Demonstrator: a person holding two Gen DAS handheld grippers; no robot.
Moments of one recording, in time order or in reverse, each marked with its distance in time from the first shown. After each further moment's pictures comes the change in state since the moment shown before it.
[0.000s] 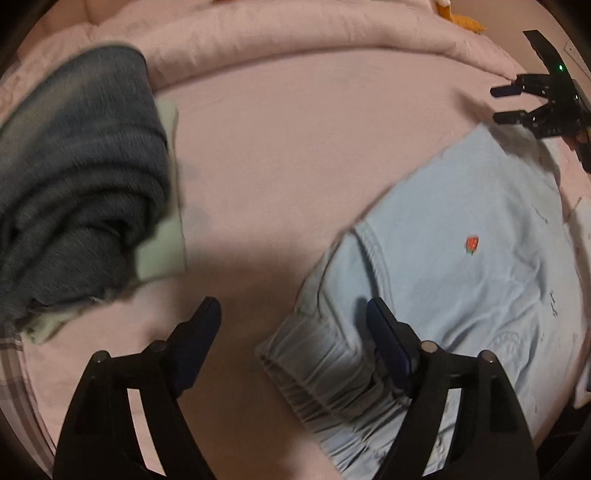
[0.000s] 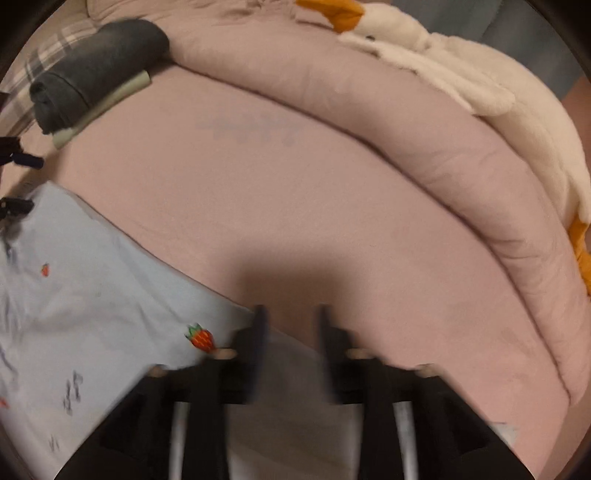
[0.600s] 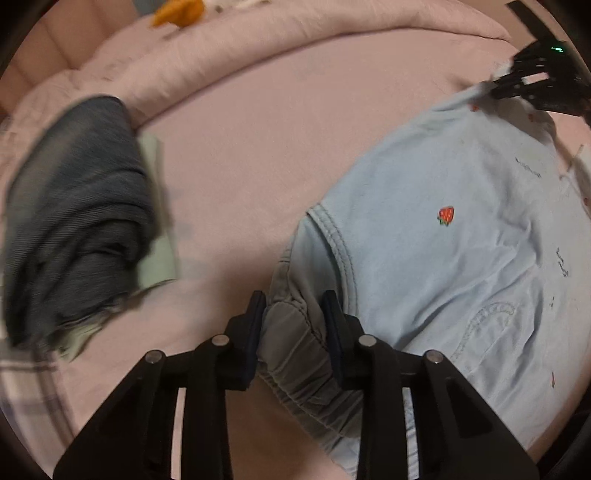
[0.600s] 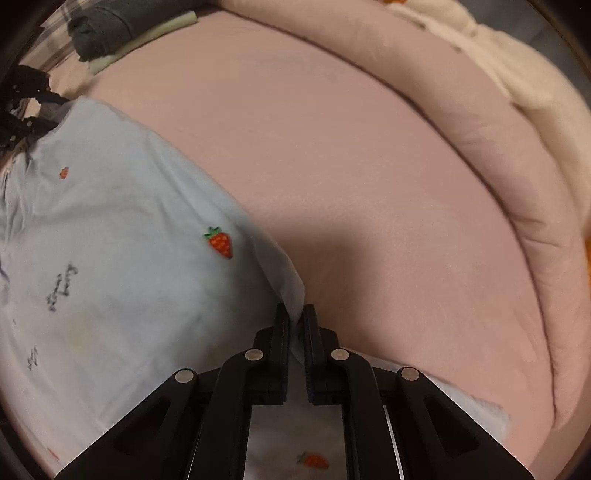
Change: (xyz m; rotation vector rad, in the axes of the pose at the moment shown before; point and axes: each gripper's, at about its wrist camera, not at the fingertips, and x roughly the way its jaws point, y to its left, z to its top) left arm -0.020 -0.096 0.000 0.148 -0.043 0.168; right arm 0.002 0.064 -0.036 -0.140 0.114 0.029
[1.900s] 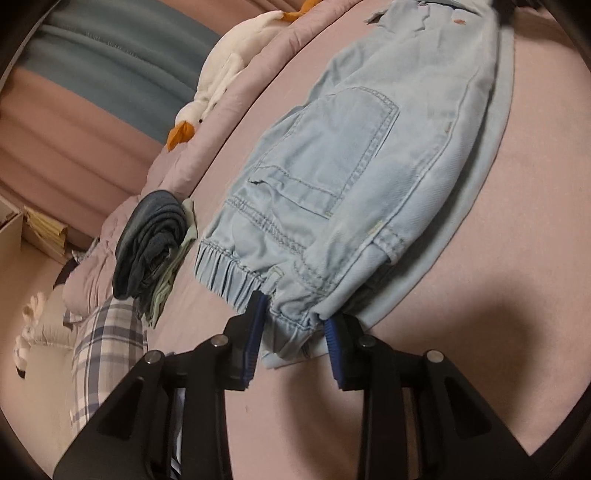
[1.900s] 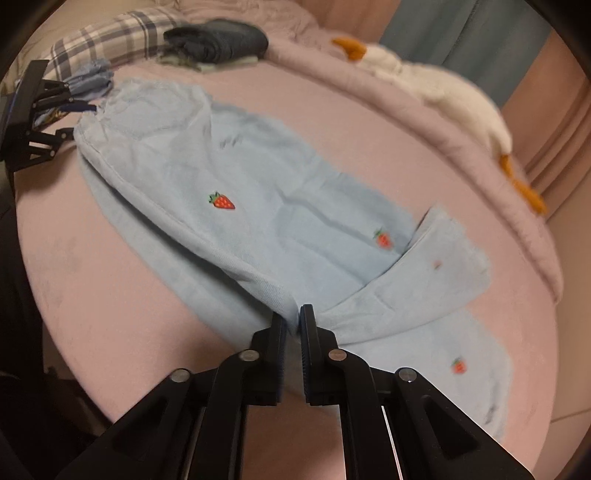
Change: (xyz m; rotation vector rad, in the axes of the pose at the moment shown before) left arm -0.058 -0.112 -0.213 0.395 -0.267 0.417; right arm -0.091 0.127 -0.216 0.154 -0.217 -0.113
